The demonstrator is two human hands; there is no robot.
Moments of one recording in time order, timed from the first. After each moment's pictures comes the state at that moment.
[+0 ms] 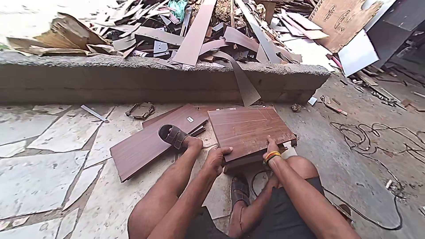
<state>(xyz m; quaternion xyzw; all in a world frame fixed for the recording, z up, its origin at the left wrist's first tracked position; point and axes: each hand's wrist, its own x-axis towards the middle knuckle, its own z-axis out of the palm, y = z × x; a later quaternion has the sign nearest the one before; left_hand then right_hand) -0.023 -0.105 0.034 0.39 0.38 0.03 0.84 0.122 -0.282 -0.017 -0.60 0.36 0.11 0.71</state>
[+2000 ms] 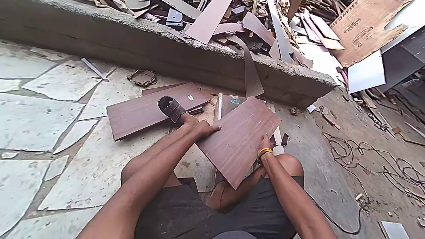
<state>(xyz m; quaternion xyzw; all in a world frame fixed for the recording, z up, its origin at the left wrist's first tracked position) -0.004 -0.025 0.005 0.89 0.29 -0.27 0.23 0.109 -0.305 -0.029 -0.80 0.29 0.13 0.51</state>
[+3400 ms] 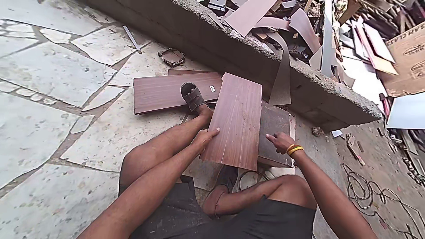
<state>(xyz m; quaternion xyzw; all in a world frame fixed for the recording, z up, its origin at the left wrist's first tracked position) -0.063 -0.034 -0.069 0.49 0.52 0.02 0.70 0.206 -0.250 0.033 -0.90 -0.22 0.37 -0.04</state>
